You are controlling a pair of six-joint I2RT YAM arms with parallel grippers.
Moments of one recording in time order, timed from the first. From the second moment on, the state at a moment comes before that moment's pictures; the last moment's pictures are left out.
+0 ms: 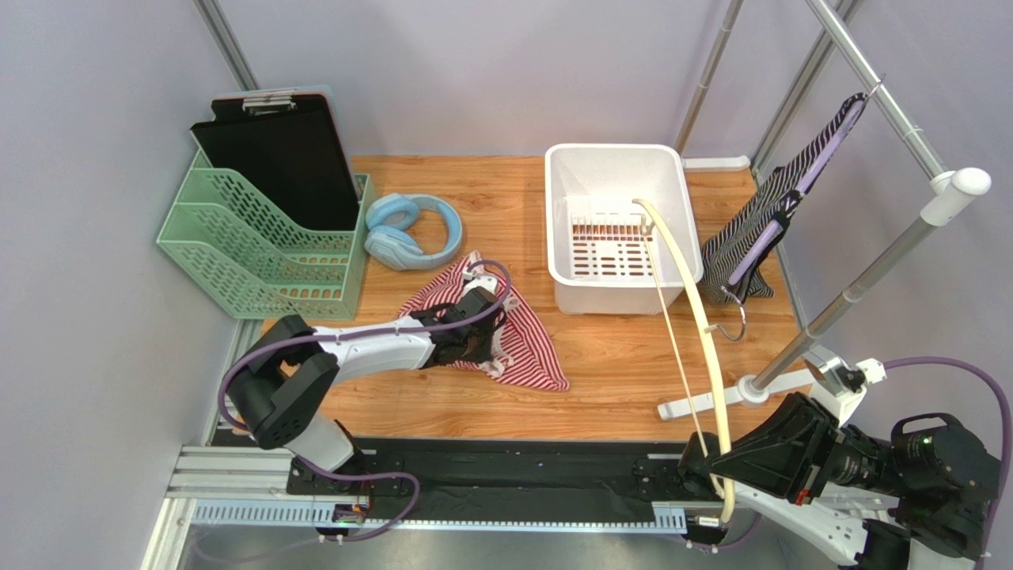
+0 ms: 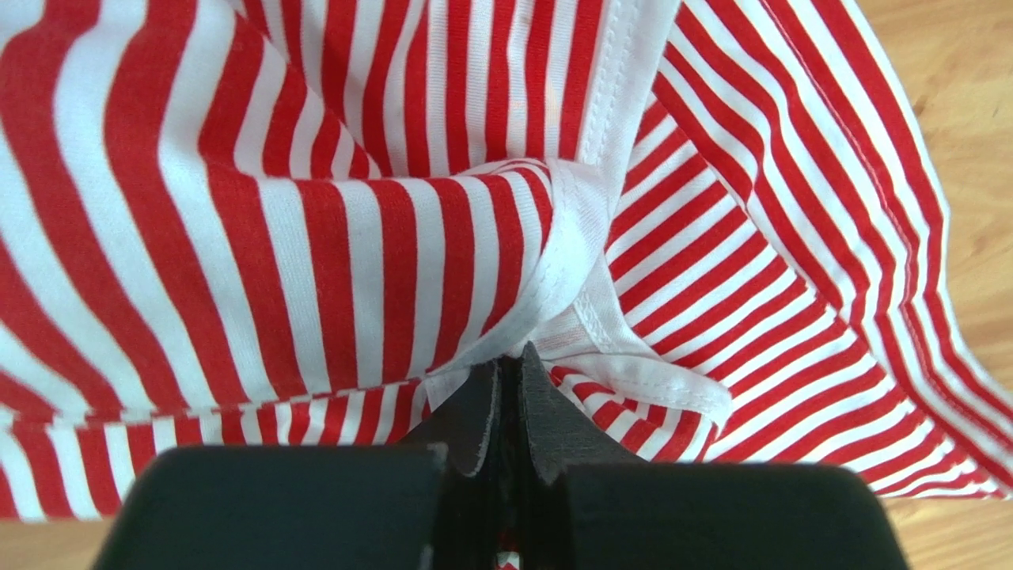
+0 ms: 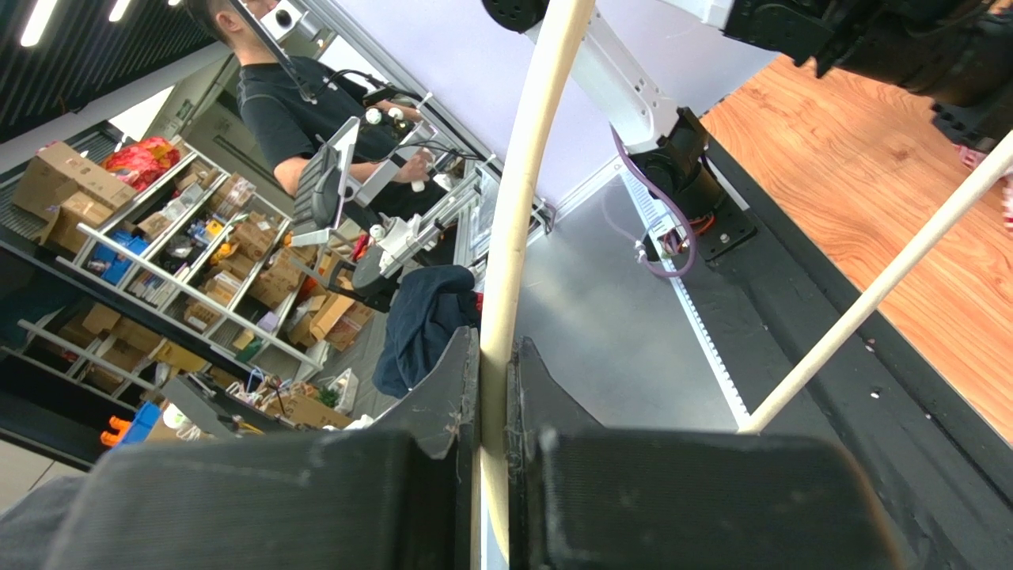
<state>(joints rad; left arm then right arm) -0.85 1.56 0.77 -0.18 -0.24 -0.59 1.03 0.02 1.05 -0.86 -0.36 0.83</state>
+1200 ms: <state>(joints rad) -0.85 1.68 2.21 -0.49 -0.09 -0.08 1.03 0.02 1.21 -0.92 -0.32 0.77</state>
